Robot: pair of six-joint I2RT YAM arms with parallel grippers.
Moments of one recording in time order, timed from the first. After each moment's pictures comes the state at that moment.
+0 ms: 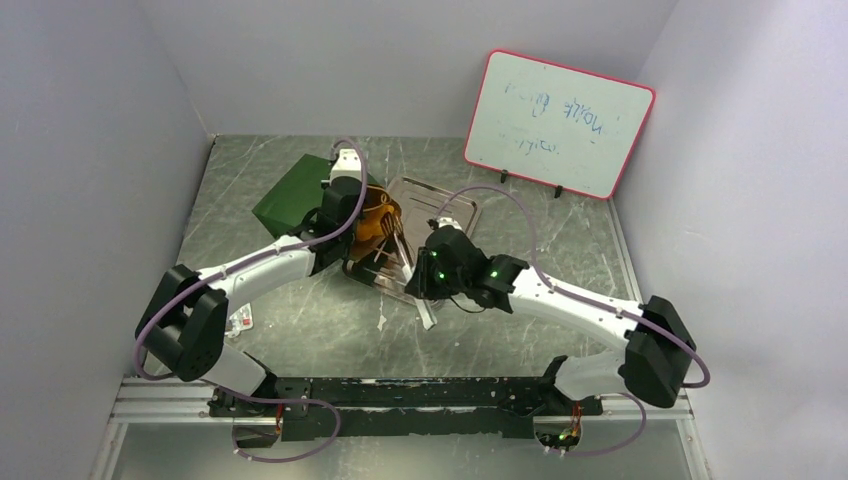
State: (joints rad) left arm -0.63 1.49 0.93 0.20 -0.65 -0.18; right arm 0.93 1.32 0.91 -0.36 0.04 0.75
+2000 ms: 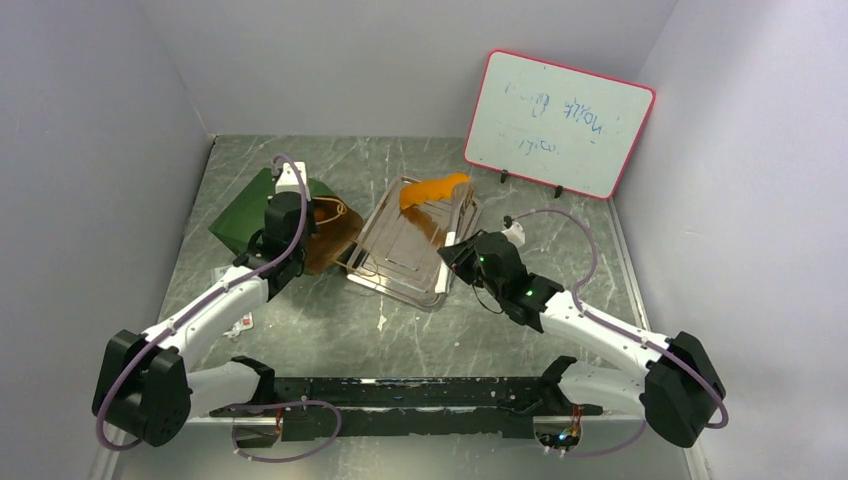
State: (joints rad) left arm -0.41 1.16 0.71 0.12 -0.52 -0.14; right arm 0.74 1.09 0.60 -0.02 0.28 1.16
